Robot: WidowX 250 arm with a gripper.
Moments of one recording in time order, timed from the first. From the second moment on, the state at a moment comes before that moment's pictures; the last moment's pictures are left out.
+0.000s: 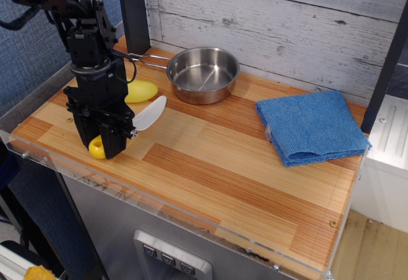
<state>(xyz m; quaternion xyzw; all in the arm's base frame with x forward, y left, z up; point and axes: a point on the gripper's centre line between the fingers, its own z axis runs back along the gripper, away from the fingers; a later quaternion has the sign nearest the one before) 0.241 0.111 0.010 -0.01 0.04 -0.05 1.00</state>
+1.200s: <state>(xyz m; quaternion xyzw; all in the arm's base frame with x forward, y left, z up) 0.239 0.107 0.007 0.00 0.07 -0.05 1.00</state>
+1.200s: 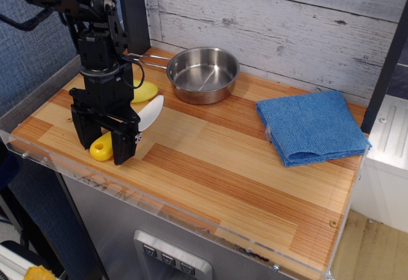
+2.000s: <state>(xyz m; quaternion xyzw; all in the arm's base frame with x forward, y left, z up) 0.243 0.095 0.095 0.01 -0.05 -0.05 1.00</state>
